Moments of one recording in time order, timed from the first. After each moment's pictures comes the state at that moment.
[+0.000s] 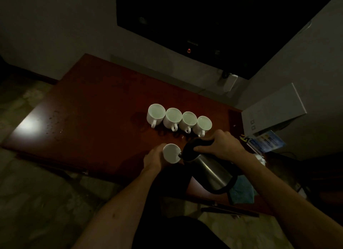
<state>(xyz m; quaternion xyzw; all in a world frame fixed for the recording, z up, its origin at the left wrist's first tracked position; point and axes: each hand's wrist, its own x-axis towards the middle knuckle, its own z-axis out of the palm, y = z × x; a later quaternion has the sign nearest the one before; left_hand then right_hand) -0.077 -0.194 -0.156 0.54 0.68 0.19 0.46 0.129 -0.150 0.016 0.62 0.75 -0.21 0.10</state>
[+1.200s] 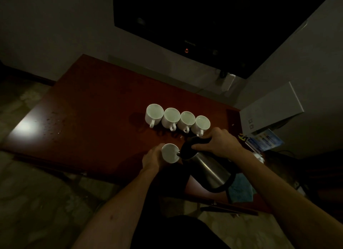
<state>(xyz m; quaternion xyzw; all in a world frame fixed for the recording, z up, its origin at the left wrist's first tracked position) -0.076 -0.194 -0.157 0.55 0.68 0.19 0.45 0.132 -0.141 0.006 0.63 0.74 -0.21 0.11</state>
